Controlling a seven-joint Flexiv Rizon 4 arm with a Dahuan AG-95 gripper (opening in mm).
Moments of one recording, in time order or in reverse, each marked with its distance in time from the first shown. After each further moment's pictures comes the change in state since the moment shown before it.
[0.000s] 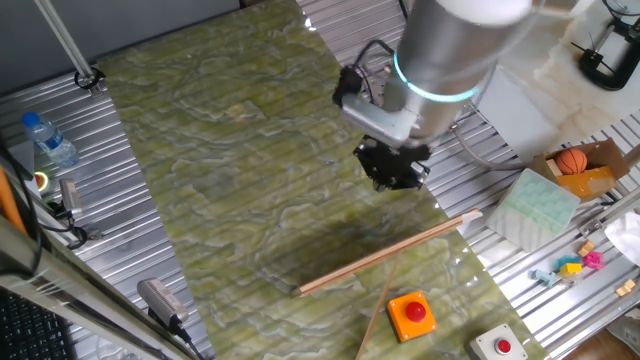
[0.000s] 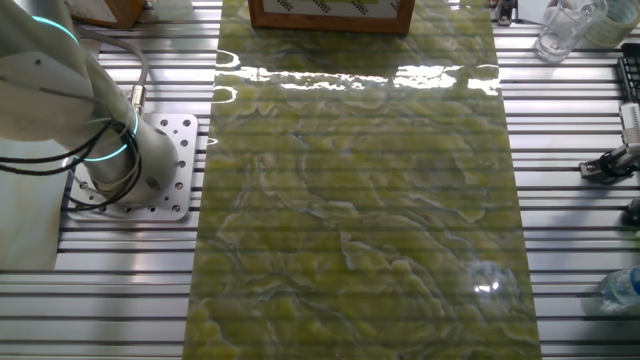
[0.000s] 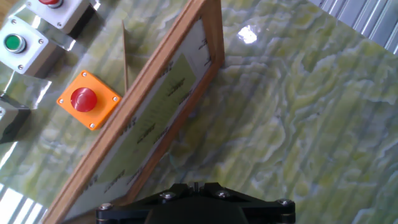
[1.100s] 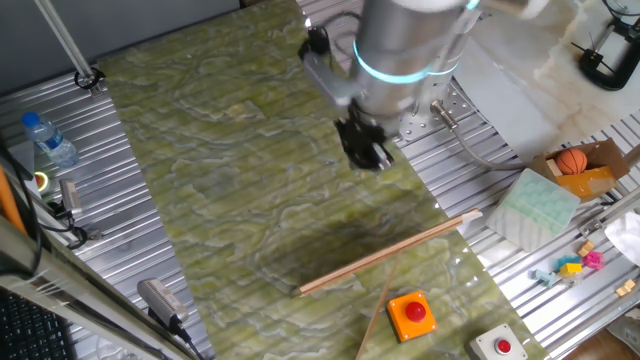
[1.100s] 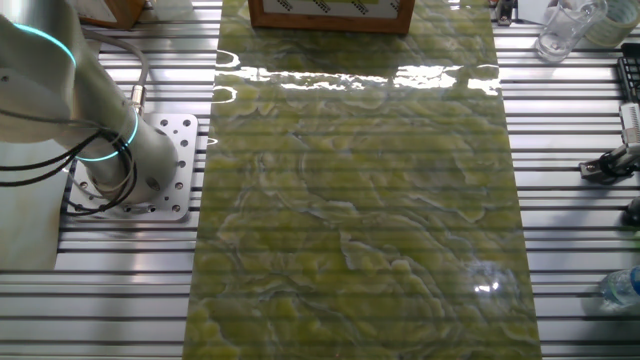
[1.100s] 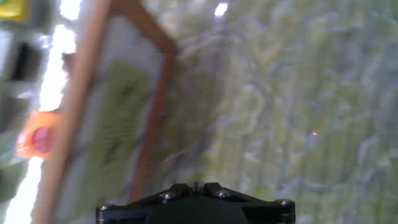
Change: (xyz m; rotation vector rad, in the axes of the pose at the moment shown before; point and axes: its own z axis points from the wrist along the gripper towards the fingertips) arm 0.042 -0.079 0.040 0.038 0.000 0.371
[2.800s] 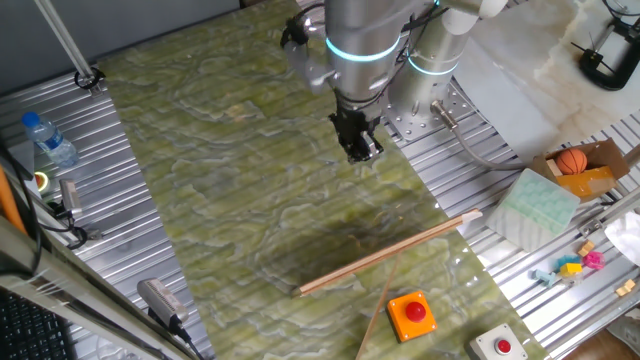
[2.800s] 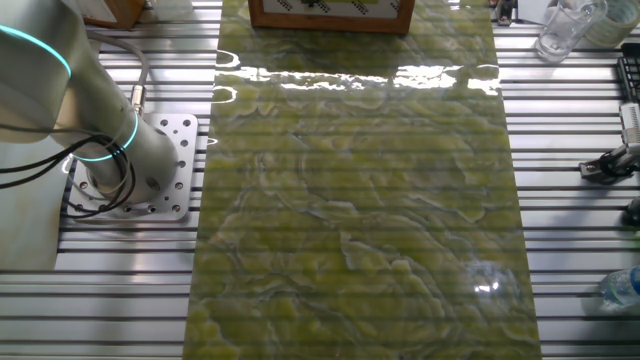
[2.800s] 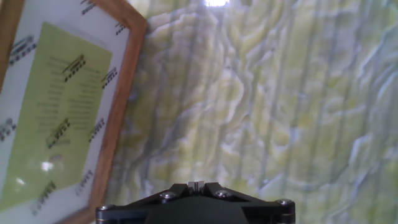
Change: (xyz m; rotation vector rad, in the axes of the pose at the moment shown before) arm 0.019 -0.002 0.029 -0.152 0.048 0.124
